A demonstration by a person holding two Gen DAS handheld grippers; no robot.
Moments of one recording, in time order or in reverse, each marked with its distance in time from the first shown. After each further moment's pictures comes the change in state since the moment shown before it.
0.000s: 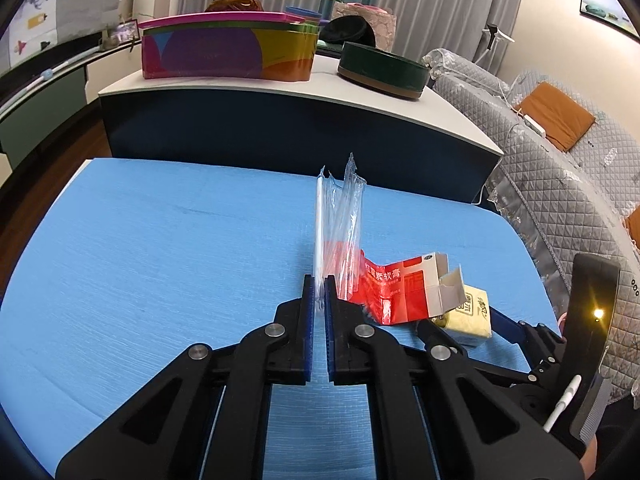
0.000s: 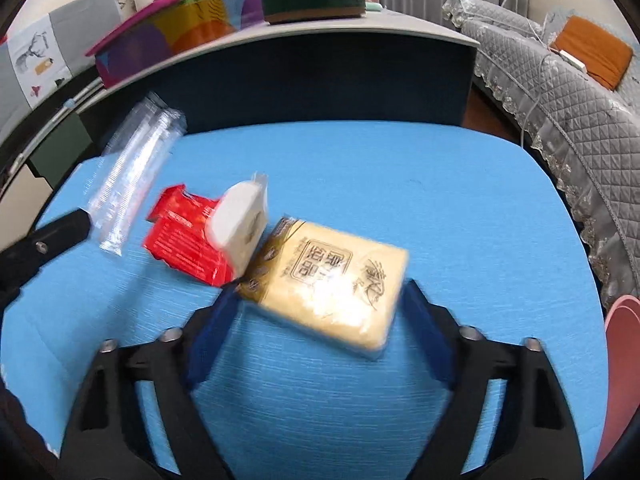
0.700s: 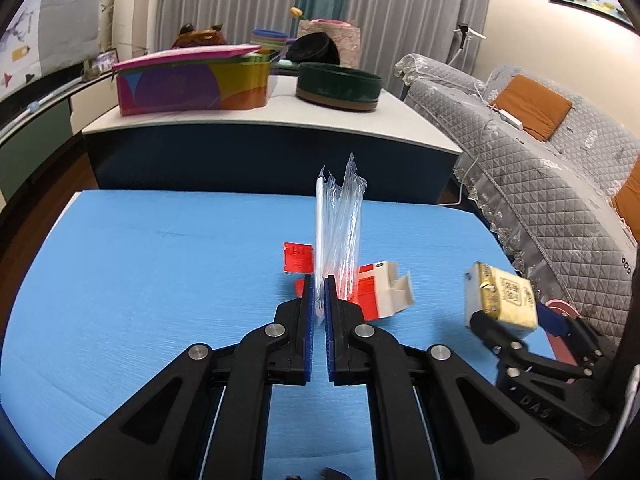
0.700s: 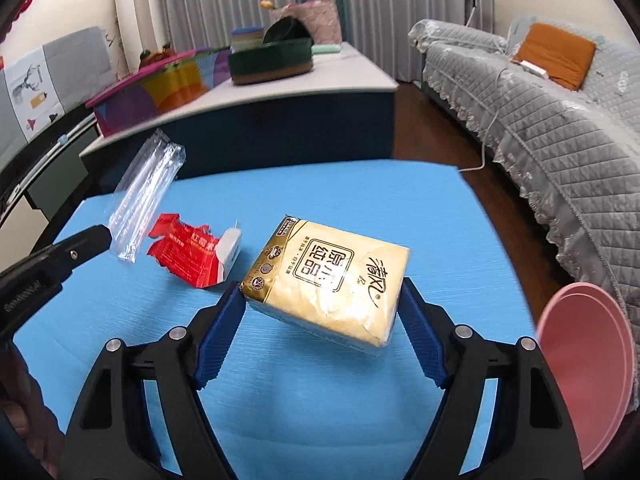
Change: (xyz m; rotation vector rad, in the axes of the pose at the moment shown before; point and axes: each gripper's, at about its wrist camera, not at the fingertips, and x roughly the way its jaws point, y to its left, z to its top) left arm -0.026 -0.038 -0.003 0.090 -0.059 -0.032; right arm -0.074 -0.046 -0.012 0.060 -0.143 -0.049
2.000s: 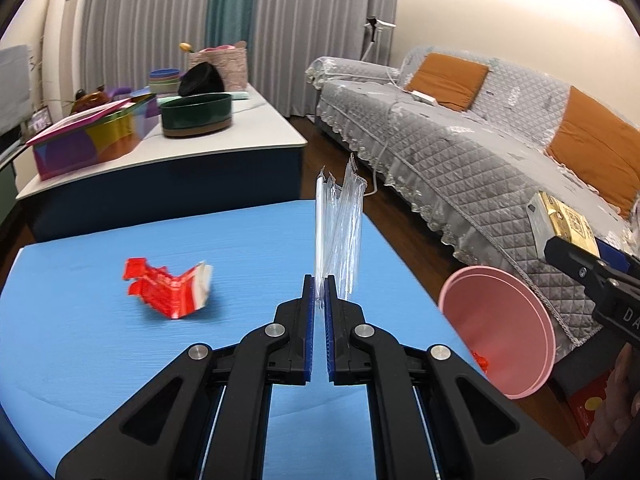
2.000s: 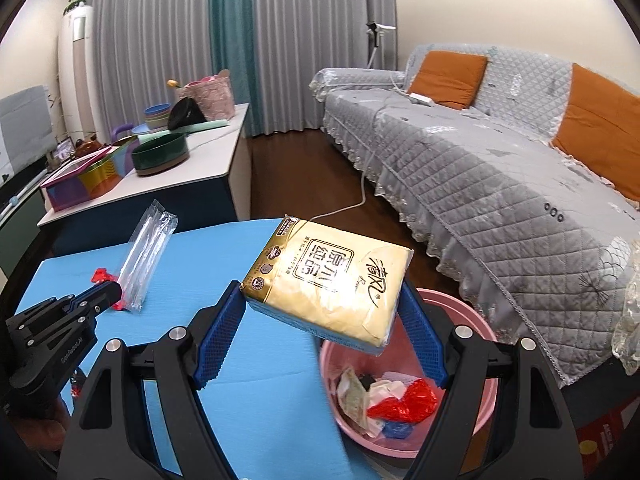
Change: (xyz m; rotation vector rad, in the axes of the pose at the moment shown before) left arm -0.032 -0.149 -0.031 0.210 -0.051 -0.173; right arm -0.153 -0.136 -0.019 0.128 -0.176 -0.254
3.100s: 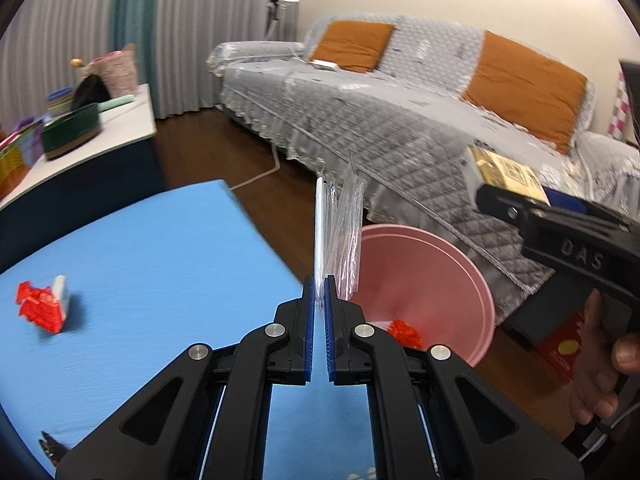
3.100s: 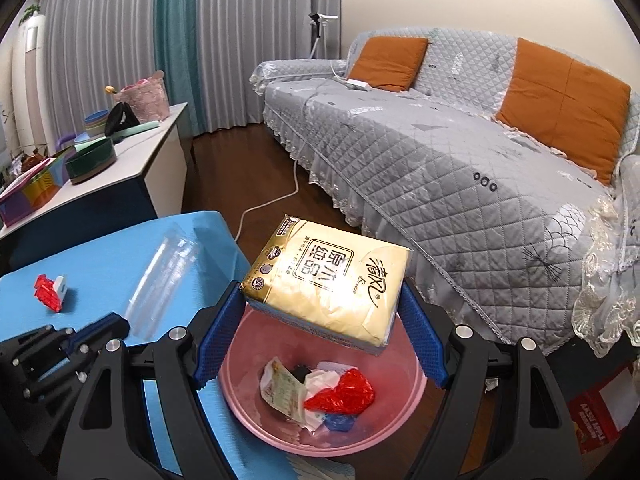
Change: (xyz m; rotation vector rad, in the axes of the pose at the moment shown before) left arm 0.026 -0.112 -0.023 0.197 0.078 -0.252; right arm 0.006 -0.086 -0.015 0.078 0.031 -0.168
